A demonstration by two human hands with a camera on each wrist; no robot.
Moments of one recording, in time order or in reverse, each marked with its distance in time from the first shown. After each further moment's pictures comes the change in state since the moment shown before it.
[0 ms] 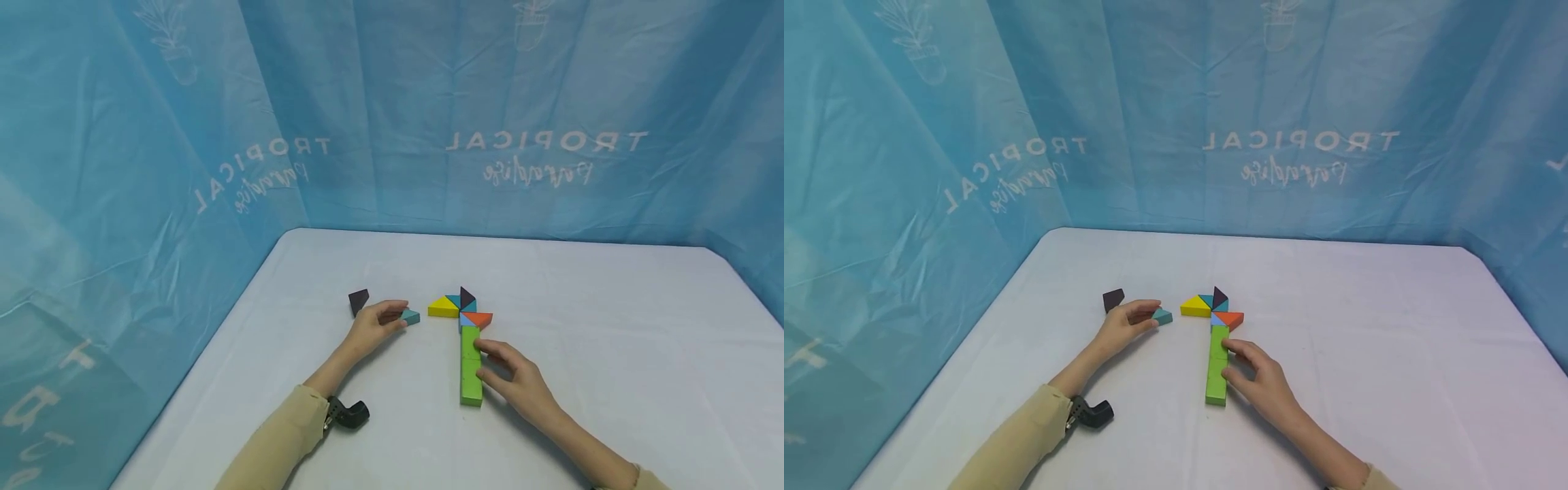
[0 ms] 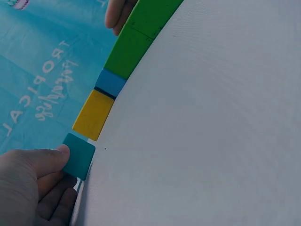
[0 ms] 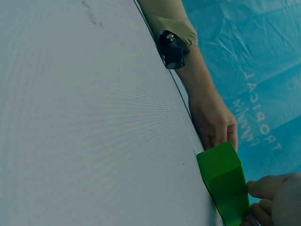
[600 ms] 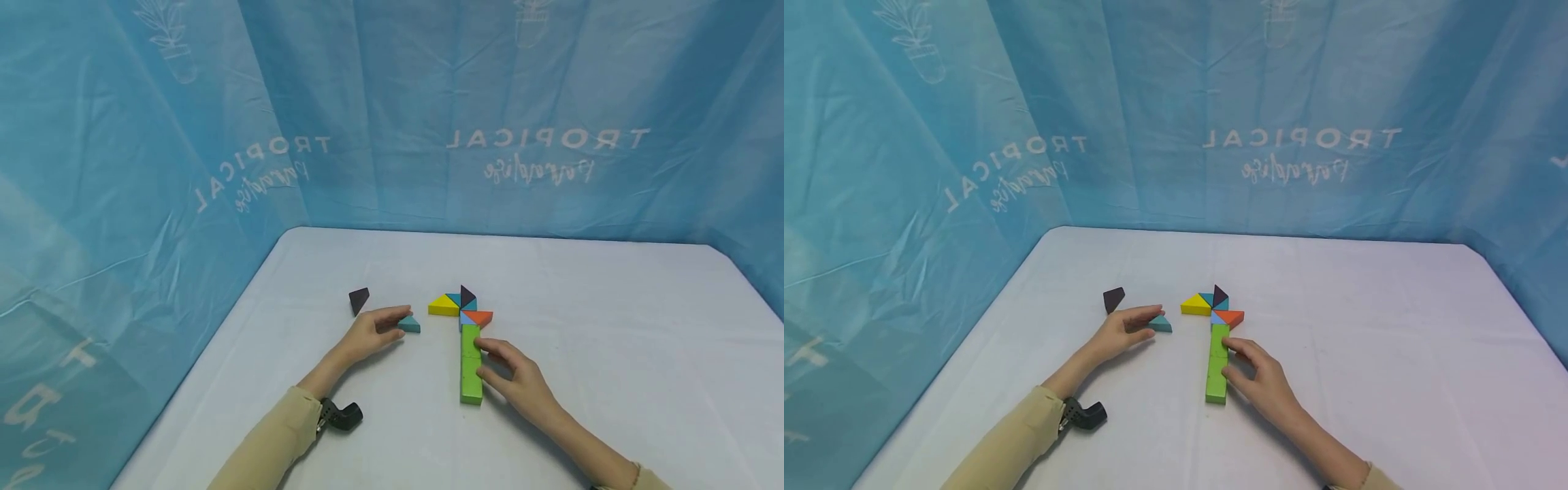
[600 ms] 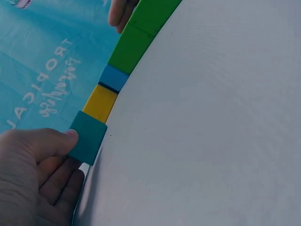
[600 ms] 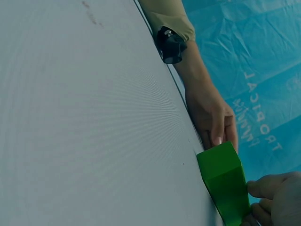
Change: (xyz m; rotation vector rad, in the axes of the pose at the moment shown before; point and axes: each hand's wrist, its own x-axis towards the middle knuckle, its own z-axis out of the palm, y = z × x) left_hand -0.010 0.012 -0.011 -0.024 -0.173 0.024; right_hand 0.000 0.000 0.000 -0.009 -0.003 -0.034
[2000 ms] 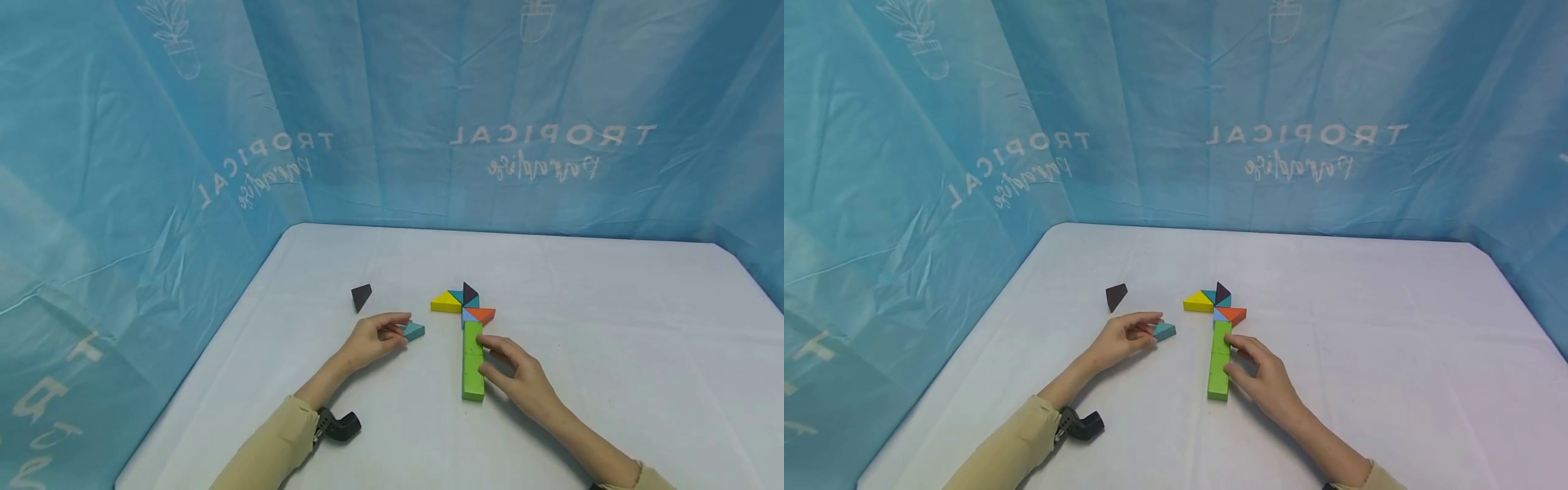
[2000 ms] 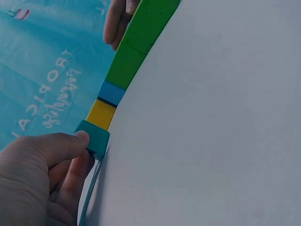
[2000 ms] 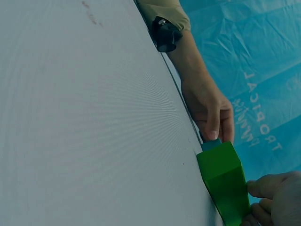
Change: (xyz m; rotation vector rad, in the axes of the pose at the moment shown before) left_hand -0.014 0.011 0.010 -0.040 0.060 -0.063; right_hand 0.000 -0.043 -0.002 -0.049 -0.006 0.021
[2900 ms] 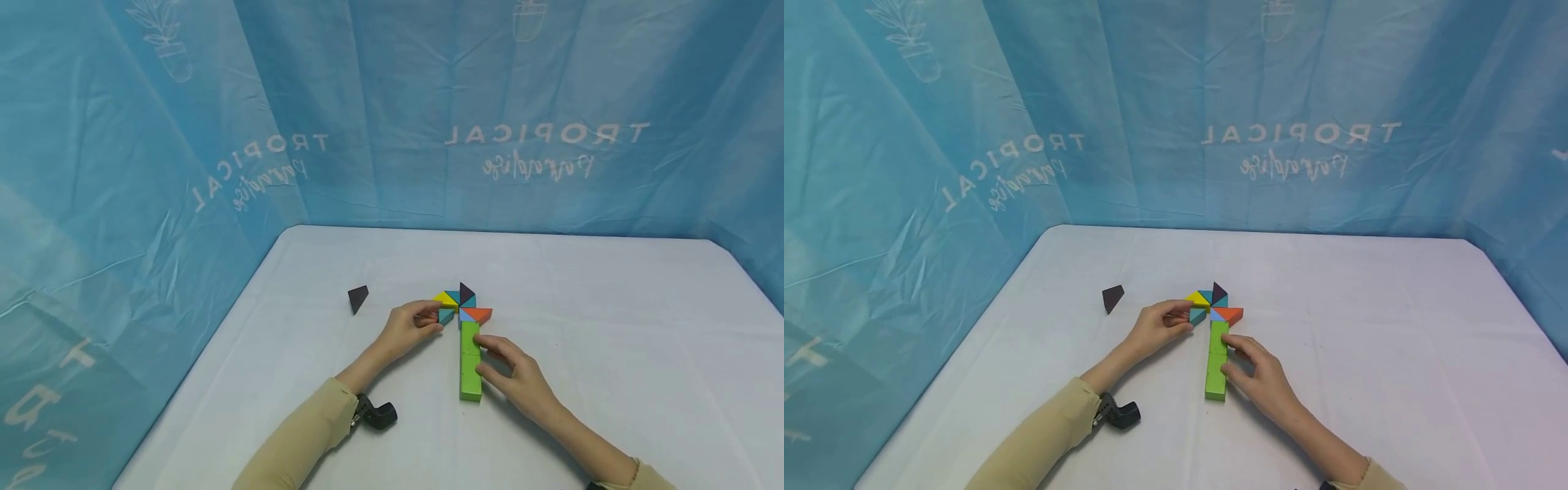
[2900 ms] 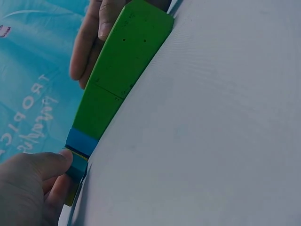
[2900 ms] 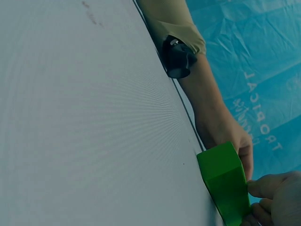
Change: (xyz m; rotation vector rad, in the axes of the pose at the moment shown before) left_hand 0.056 -0.029 0.054 0.069 0.065 0.052; right_hand 0.002 0.002 -0.001 0.021 -0.008 0.000
